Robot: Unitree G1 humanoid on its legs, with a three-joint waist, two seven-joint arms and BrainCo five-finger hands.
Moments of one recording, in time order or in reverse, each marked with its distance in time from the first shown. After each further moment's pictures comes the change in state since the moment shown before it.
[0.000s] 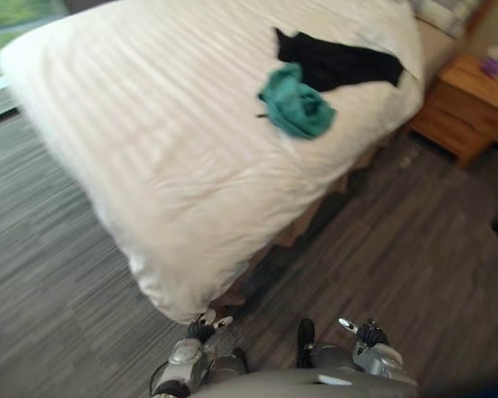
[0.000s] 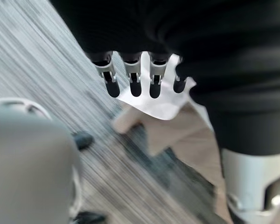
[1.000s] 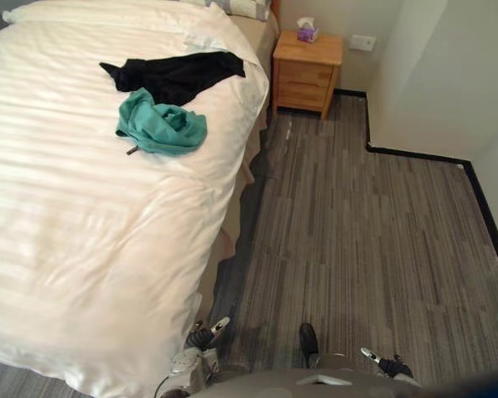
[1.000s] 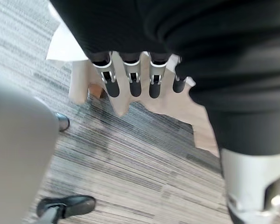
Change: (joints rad) left arm 0.017 -0.063 0.001 0.003 -0.175 -0.032 0.000; right arm 0.061 -0.034 -0.070 0.008 -0.016 0.009 -0.019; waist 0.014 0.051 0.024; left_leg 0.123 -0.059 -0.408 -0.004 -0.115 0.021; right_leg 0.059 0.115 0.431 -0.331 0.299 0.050
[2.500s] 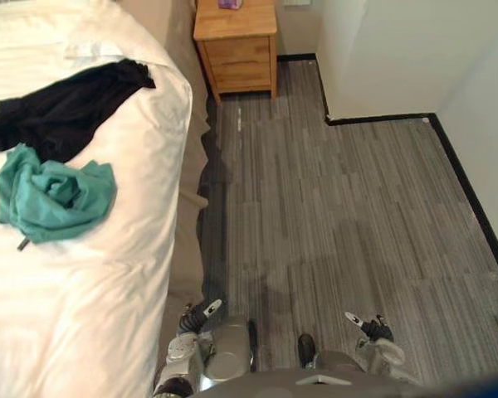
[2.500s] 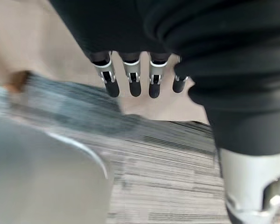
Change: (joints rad) left arm -0.042 -0.001 0.022 -0.051 -0.009 -0.046 0.085; right arm -0.106 0.033 0.107 -0.075 0.056 -0.052 -0.068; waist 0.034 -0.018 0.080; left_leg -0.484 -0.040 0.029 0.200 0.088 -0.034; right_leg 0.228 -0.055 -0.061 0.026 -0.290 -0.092
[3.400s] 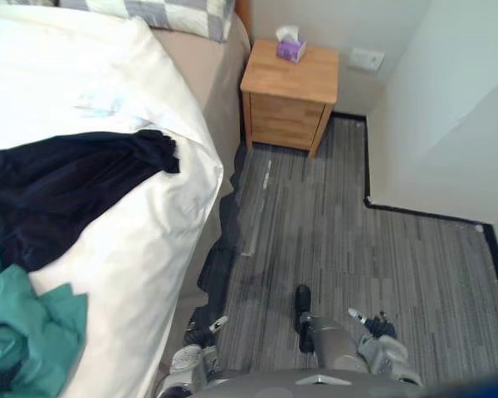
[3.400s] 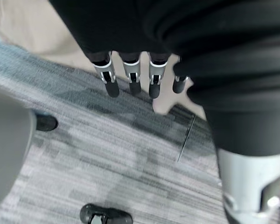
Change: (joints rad) left arm 0.002 -0.002 -0.020 0.087 0.021 0.036 -0.007; right arm -0.044 0.009 -0.078 0.043 -0.015 0.011 0.014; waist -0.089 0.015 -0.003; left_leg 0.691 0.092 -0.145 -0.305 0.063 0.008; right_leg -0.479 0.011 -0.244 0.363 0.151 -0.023
